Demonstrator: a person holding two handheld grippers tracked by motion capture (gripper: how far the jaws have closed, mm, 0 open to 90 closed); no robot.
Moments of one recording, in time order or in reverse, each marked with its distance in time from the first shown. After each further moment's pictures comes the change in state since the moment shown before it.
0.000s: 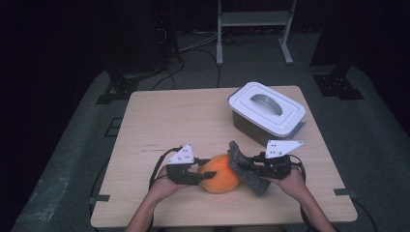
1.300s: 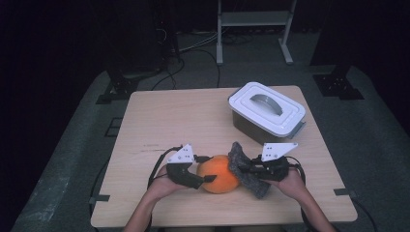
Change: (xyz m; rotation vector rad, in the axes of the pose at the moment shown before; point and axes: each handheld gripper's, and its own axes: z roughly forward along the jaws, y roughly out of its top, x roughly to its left) left arm 0.003 0.000 0.000 0.007 -0.010 -0.018; right arm -0.001 -0.008 0.009 0.078 0.009 -0.019
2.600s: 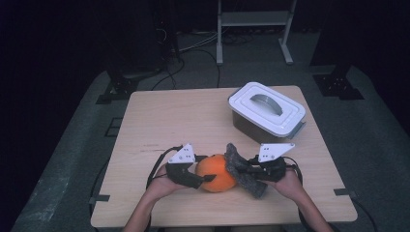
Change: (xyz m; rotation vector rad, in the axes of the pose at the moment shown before) left arm -0.004 0.007 -0.004 0.034 0.025 0.015; right arm 0.005 0.005 0.006 -0.002 -0.004 -0.015
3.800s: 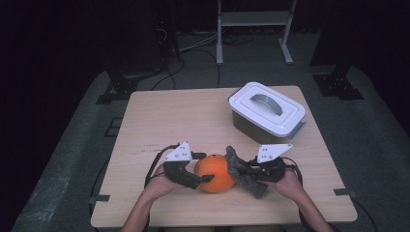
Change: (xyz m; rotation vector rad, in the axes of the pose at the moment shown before) left arm 0.004 0.000 -0.007 -0.035 -0.019 -0.024; right arm -0.002 -0.006 0.005 0.032 0.007 0.009
